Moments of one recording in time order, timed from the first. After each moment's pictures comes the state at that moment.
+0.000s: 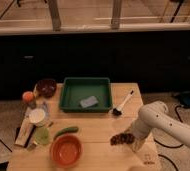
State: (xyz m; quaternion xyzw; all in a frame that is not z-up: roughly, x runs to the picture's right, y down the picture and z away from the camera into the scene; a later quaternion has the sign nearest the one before) arm 0.216 0.287 0.776 -0.35 -0.17 -0.16 0.91
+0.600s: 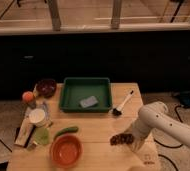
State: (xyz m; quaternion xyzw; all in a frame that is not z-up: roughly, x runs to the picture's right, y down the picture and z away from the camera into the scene) arm 0.214 0.289 0.774 -0.35 -0.17 -0.15 0.91
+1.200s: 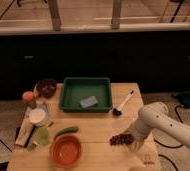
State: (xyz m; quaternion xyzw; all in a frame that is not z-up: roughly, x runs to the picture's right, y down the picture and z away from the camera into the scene) arm 0.211 0.292 0.771 -0.36 -0.18 -0.15 0.91
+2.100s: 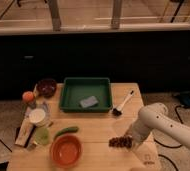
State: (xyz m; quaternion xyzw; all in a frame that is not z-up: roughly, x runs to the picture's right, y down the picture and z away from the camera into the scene) arm 0.204 0.296 0.764 -0.36 -0.19 -0.14 0.90
